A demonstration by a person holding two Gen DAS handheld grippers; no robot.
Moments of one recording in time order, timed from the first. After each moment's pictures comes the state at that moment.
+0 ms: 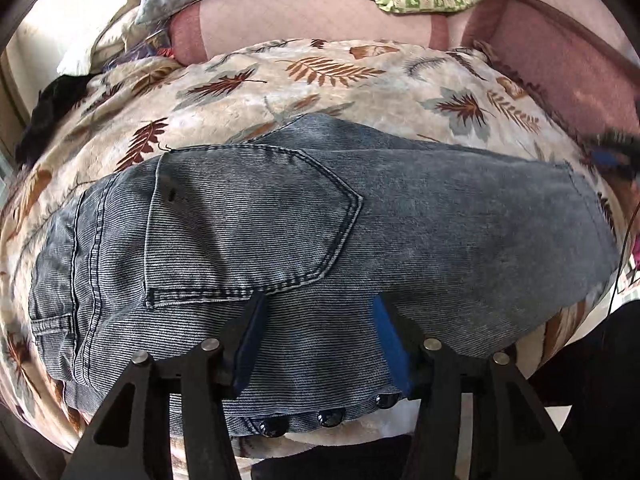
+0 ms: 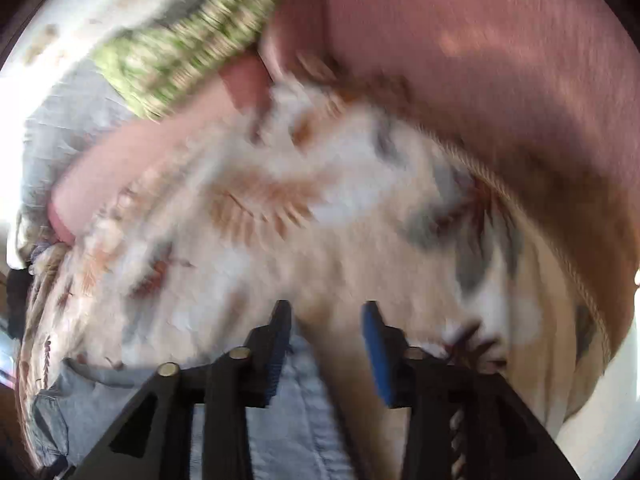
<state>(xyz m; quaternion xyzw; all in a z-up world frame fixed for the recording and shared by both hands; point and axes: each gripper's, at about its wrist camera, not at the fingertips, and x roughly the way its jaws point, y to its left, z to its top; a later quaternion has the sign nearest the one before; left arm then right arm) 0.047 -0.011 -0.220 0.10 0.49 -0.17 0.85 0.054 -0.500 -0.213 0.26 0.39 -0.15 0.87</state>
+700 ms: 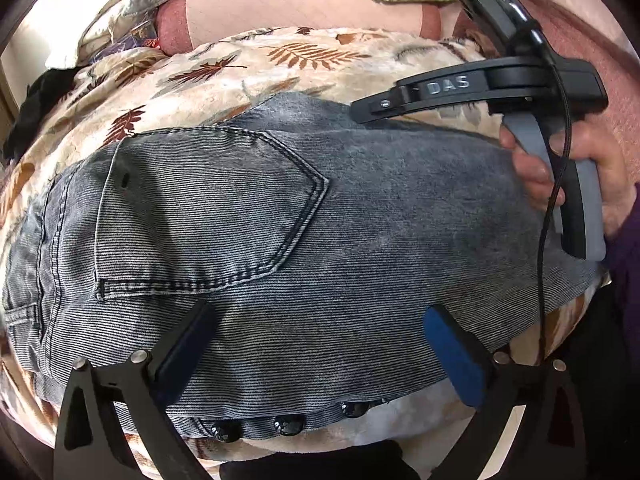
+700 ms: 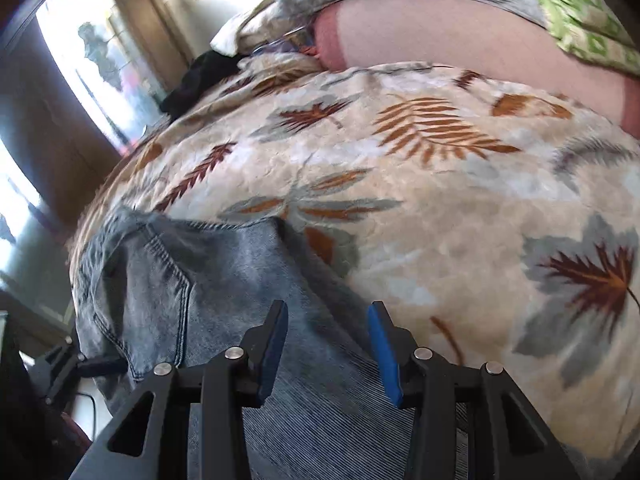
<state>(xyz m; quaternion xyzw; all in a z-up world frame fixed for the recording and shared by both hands) 0.044 -0.028 -0.240 0.10 0.50 -0.18 0.84 0.186 -0.195 -0.230 0.05 0.45 0.28 0.85</state>
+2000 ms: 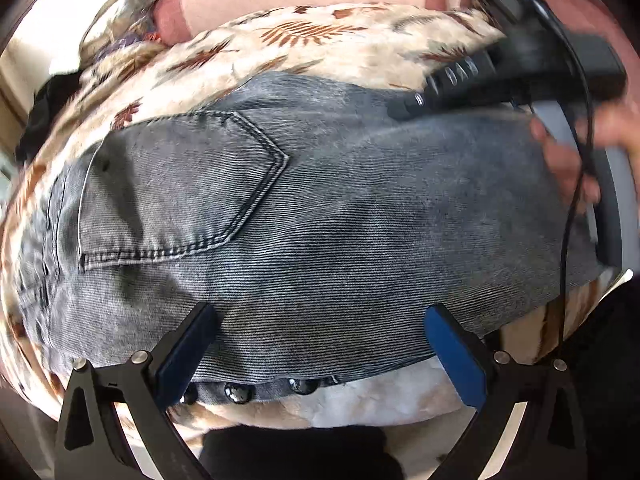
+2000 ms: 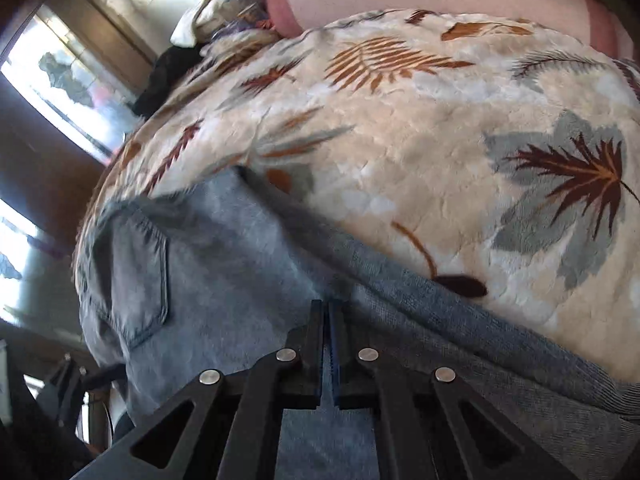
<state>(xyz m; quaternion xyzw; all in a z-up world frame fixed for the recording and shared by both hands) 0.031 -0.060 -0.246 0.15 0.53 -0.14 0.83 0.172 -0.229 -0.257 0.13 0.51 0.24 0.81</state>
